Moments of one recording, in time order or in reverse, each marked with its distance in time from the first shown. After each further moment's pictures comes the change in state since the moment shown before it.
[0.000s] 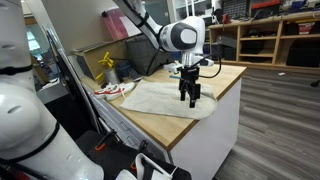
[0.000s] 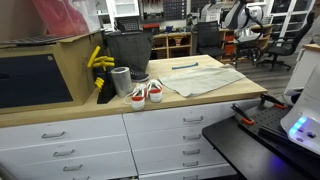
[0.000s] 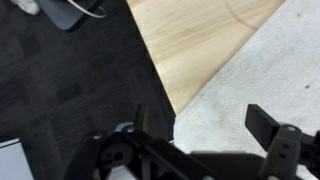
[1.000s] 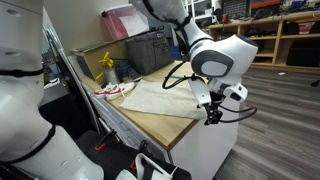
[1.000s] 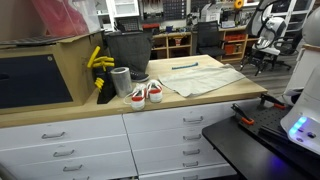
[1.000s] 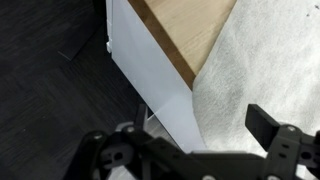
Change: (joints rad) arm -0.302 0.169 0.049 0.062 0.548 0.116 -0.512
